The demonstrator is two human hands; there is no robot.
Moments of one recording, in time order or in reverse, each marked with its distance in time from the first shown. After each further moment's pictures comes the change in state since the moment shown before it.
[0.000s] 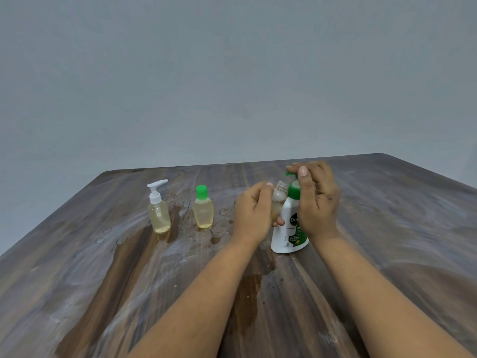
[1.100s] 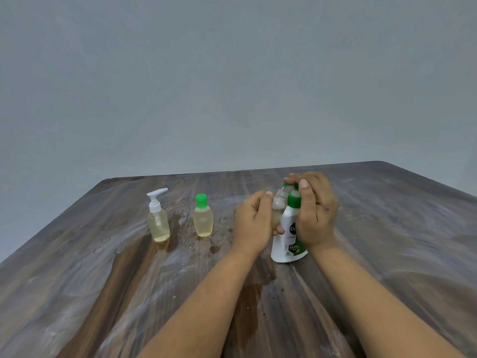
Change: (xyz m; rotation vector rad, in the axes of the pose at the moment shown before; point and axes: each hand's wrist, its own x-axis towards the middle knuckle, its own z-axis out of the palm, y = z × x) left_hand 0.002 -0.003 0.000 -0.002 -0.006 0.007; right_hand -0.001 0.001 0.002 0.017 0.011 -0.043
